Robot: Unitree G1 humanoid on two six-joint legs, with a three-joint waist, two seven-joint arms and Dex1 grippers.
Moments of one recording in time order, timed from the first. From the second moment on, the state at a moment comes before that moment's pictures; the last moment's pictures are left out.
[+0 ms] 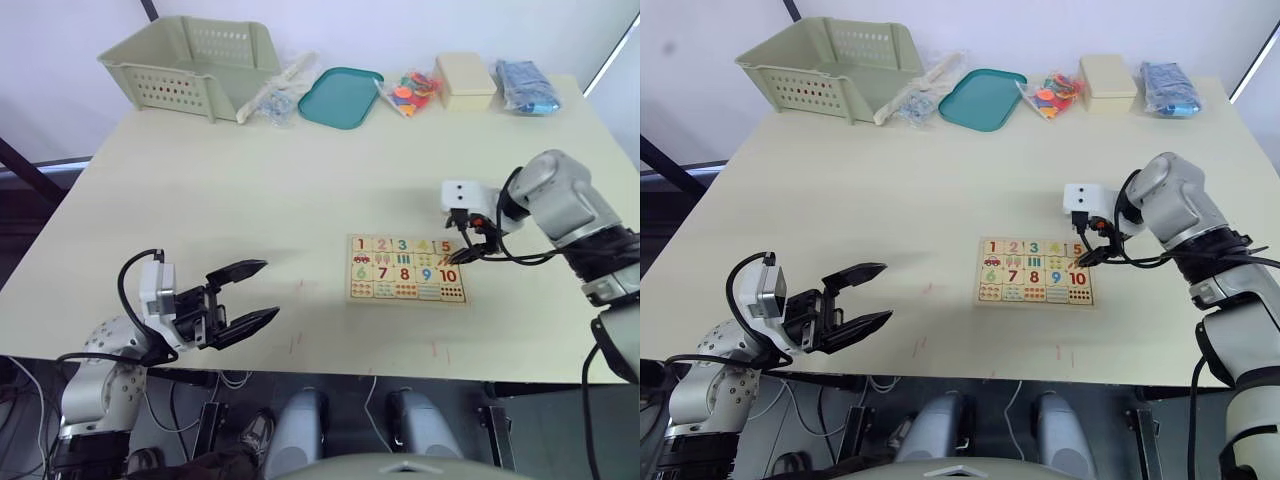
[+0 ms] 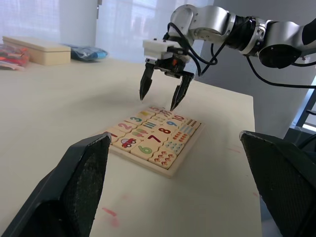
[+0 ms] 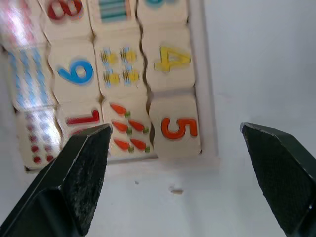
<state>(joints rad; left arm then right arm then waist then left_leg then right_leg) 0.07 0.59 0.27 -0.13 -0.74 0.14 -1.34 -0.94 -0.75 0.41 0.37 -0.12 0.47 1.49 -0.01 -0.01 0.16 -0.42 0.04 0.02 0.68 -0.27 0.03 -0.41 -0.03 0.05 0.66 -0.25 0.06</state>
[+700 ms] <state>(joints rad) 0.01 0.59 0.26 -0.06 -0.73 0.11 -1.37 -0.65 -0.80 0.10 0.30 0.12 0.38 1.32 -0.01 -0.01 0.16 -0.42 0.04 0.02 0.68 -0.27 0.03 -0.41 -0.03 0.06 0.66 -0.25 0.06</state>
